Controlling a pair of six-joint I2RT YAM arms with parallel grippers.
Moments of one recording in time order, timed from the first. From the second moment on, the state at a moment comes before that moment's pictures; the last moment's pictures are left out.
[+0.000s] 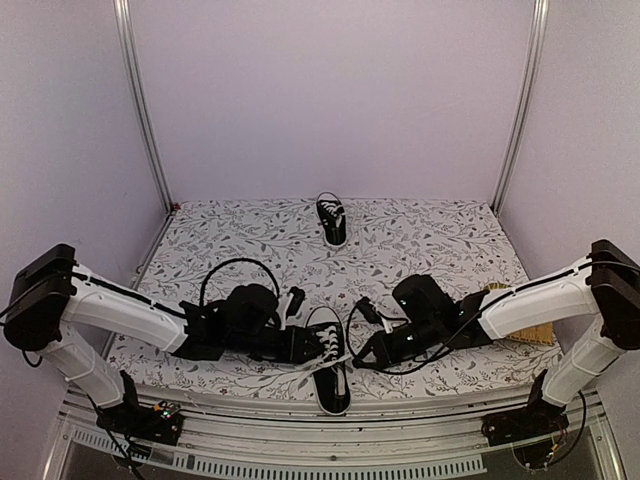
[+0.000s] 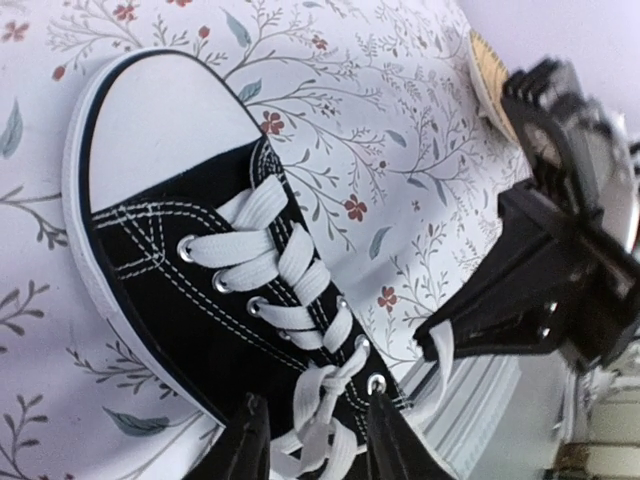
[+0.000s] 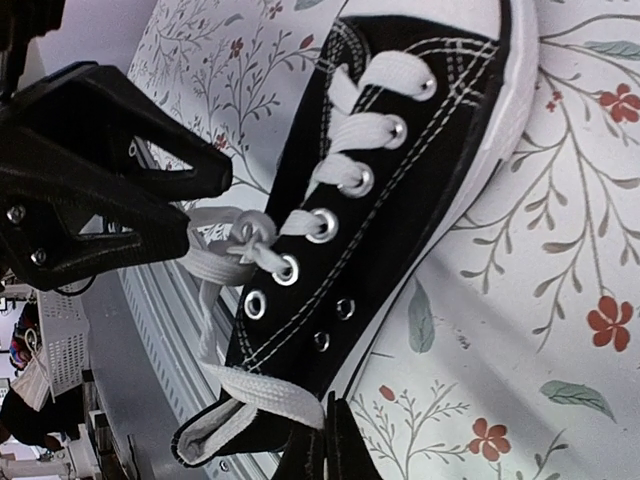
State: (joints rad) left arm -1.09 1.55 0.65 0.24 0.09 -0.88; right arm 0.98 1.56 0.69 0.07 -0.43 0.67
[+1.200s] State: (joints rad) left arm -1.05 1.62 0.58 0.34 0.17 -0.87; right arm 1.07 1.64 0.69 0.12 -0.48 0.68
